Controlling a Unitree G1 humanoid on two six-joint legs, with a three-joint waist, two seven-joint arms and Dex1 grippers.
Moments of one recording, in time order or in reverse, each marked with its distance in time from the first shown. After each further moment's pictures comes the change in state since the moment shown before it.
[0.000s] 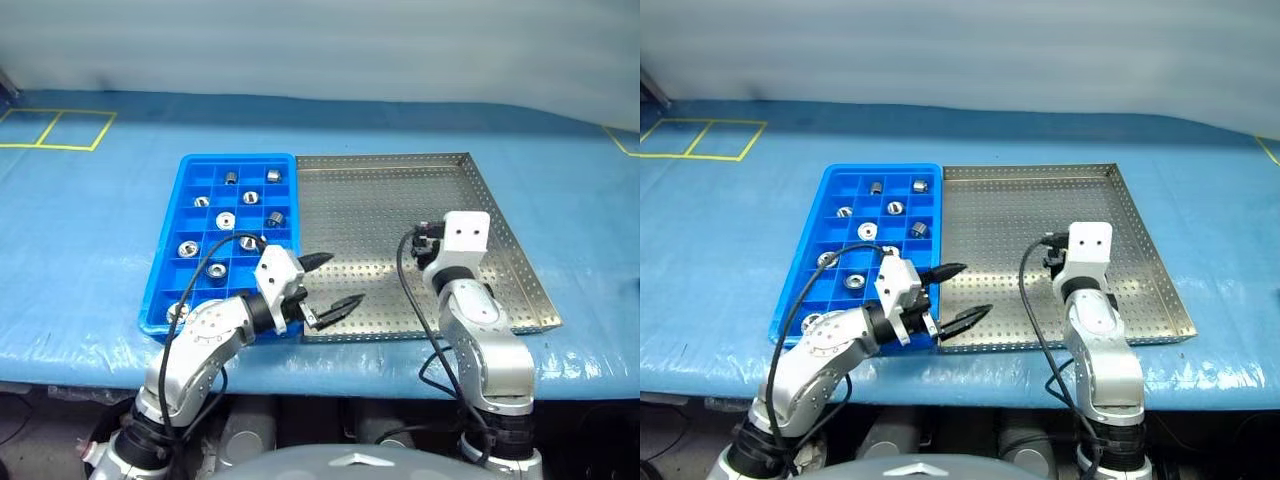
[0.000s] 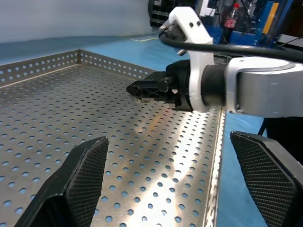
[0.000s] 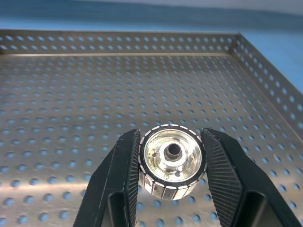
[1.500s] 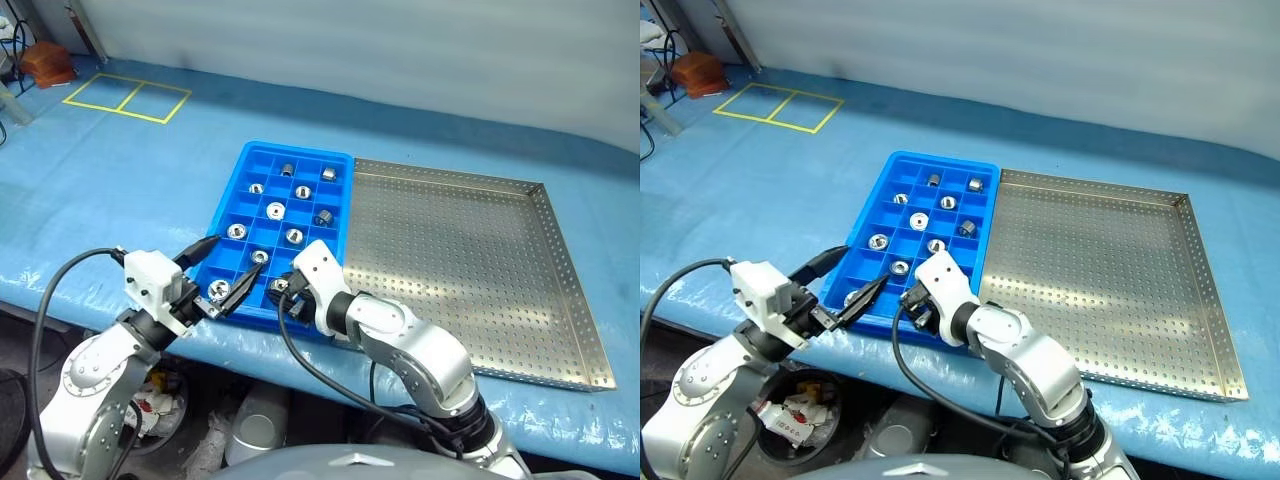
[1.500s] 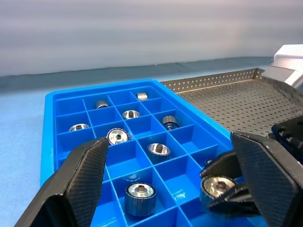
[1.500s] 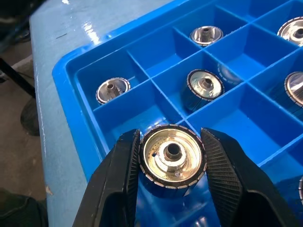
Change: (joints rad) left arm 0.324 0.125 0.460 -0.215 -0.133 -0.061 0.063; right arm -0.107 0.004 0.493 -0.010 0.195 0.271 0.310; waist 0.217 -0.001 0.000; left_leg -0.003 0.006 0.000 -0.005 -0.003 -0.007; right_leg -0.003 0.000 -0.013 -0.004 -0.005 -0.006
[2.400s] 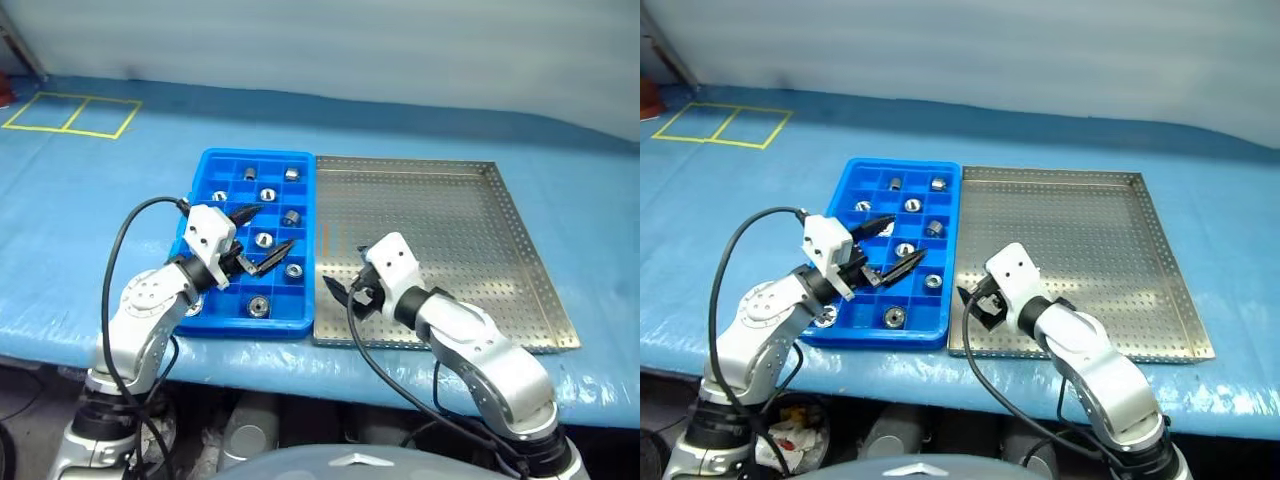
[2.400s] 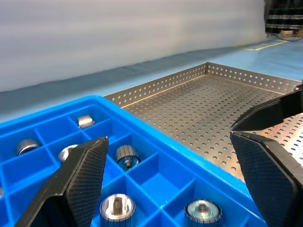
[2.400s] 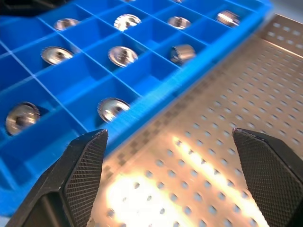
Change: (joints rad) left arm -0.437 -0.010 -0.224 0.374 0.157 -0.059 -0.077; right arm 0.157 -0.283 -0.246 -0.203 -0.030 -0.094 0.003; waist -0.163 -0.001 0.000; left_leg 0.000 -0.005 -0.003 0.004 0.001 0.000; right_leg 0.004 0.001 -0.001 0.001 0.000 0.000
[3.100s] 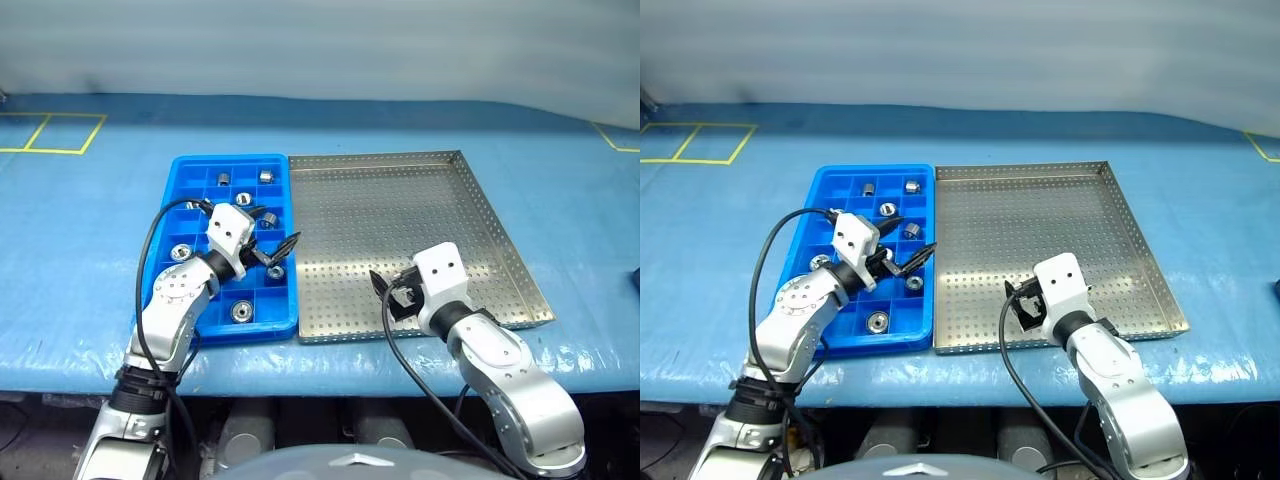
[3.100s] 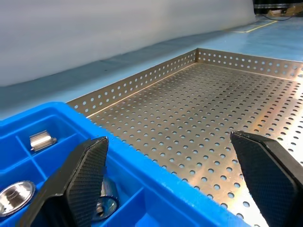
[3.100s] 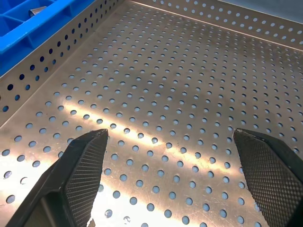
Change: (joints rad) left arm -0.031 -0.096 -0.025 0.163 0.118 -0.036 0.077; right arm 0.157 0.039 -0.114 -0.051 -0.074 -0.029 -0.112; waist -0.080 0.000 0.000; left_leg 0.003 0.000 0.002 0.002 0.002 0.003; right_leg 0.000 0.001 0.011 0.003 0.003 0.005
